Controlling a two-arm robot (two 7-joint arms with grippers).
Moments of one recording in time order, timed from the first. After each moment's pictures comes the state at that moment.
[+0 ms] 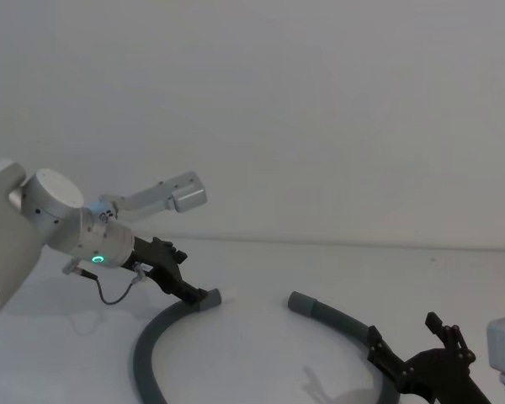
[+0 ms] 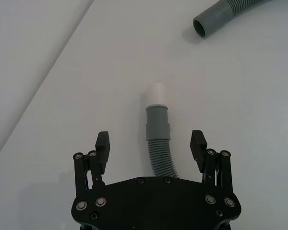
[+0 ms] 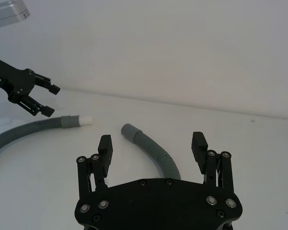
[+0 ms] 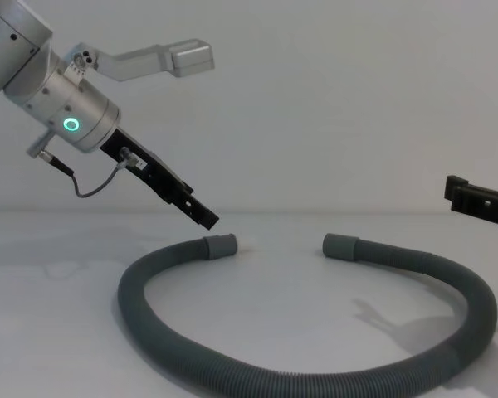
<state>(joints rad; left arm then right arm) -1.34 0.05 0.79 -0.17 -0.02 0.08 -0.96 -0.01 0.34 -0.23 -1.77 0.29 0.03 0.07</state>
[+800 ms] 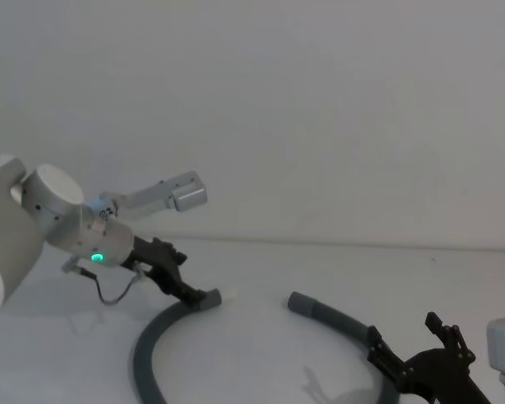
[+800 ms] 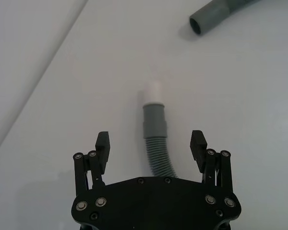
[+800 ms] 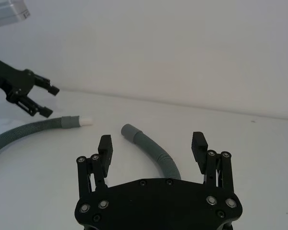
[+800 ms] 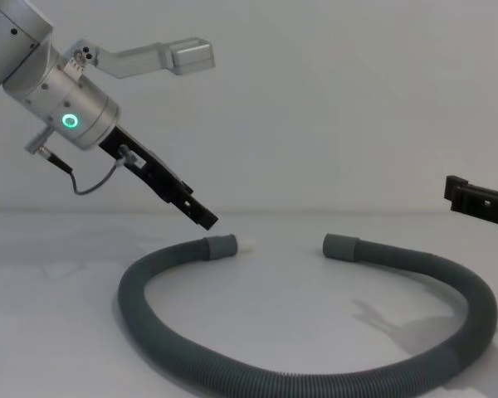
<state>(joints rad) -1.36 0.03 0.80 -0.10 -0.02 0.06 -0.99 -0.01 0.34 -0.23 -1.77 0.29 0.03 0.07</state>
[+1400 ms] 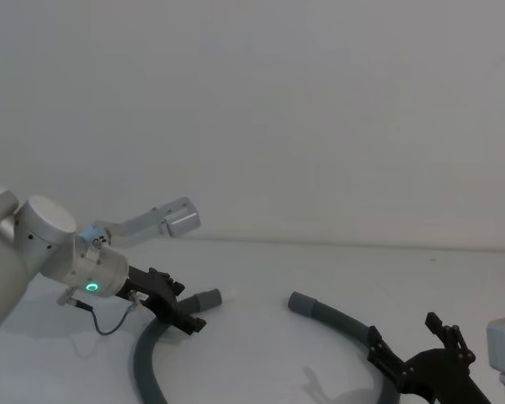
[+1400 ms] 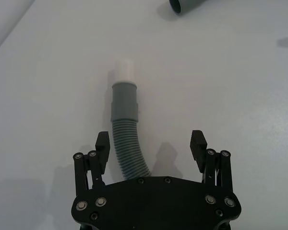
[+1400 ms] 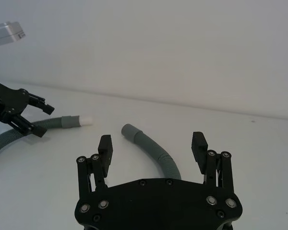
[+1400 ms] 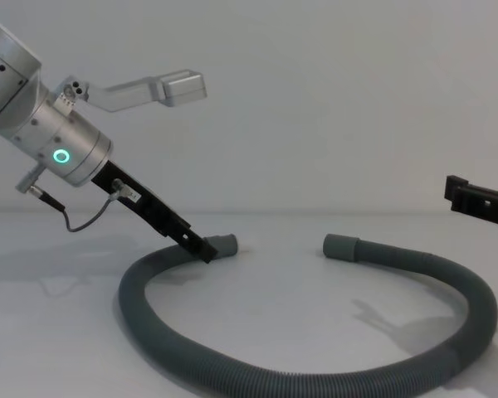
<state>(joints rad) -1.22 0.15 0.83 -0.39 -0.12 0.22 -0.99 -0.01 0.34 -0.23 -1.77 0.29 0.03 0.07</state>
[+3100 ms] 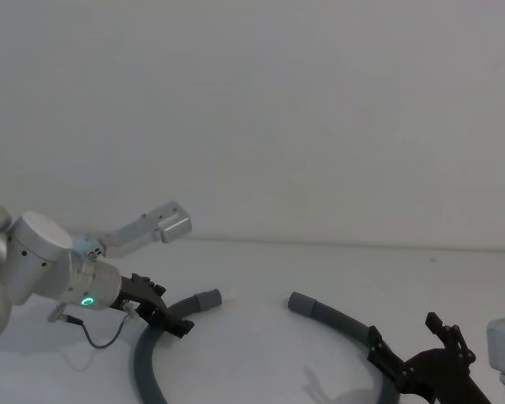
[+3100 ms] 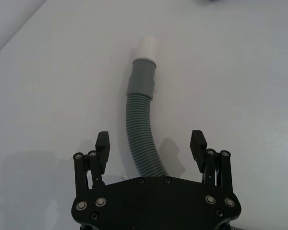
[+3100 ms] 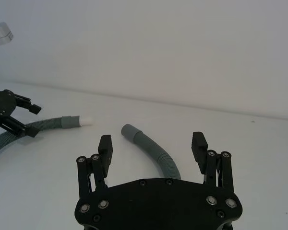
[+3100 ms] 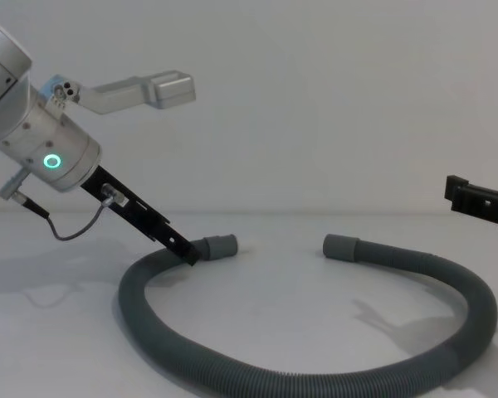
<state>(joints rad) -1.03 0.30 0.76 -0.83 -0.12 0.52 -0.78 -0.01 0.34 -0.23 -1.77 0.29 0.03 0.07</state>
